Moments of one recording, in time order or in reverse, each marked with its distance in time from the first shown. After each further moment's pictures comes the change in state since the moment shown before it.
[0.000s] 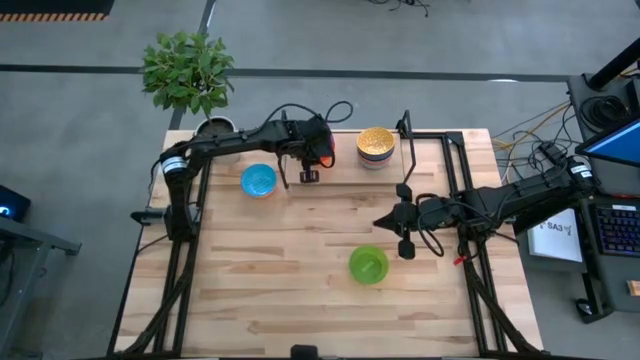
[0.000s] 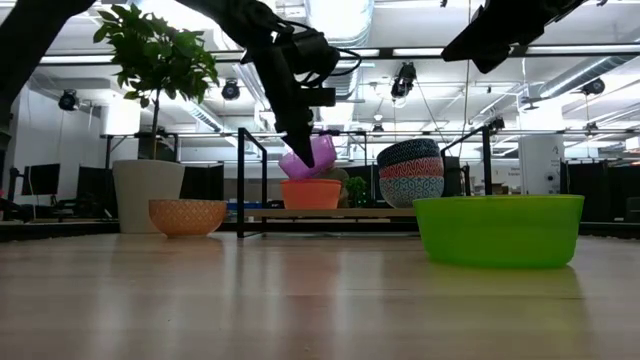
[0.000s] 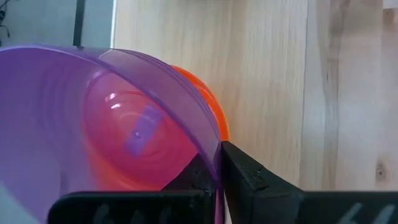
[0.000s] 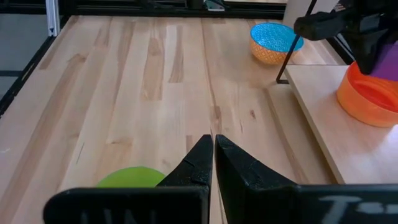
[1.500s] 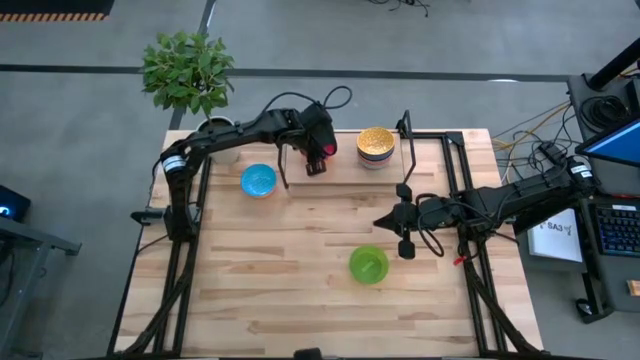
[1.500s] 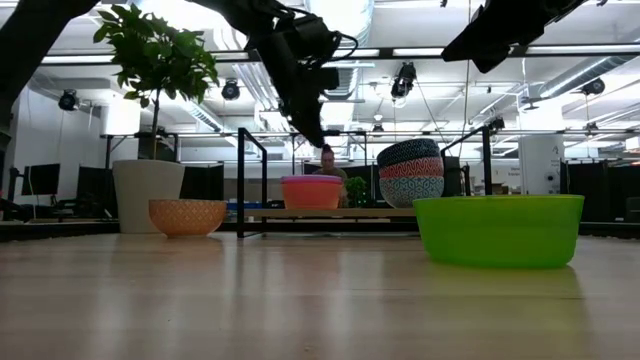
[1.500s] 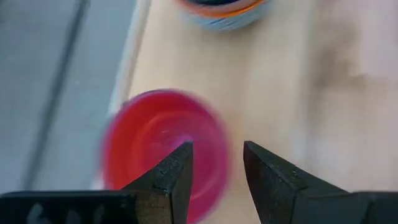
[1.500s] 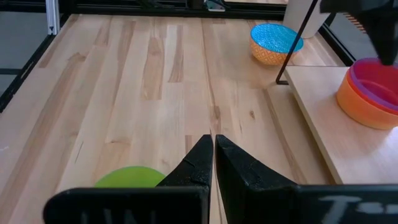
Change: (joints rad) left arm 0.016 0.010 0.131 -0.066 0.079 -0.138; right arm 0.000 0.000 0.000 0.000 0.000 -0.010
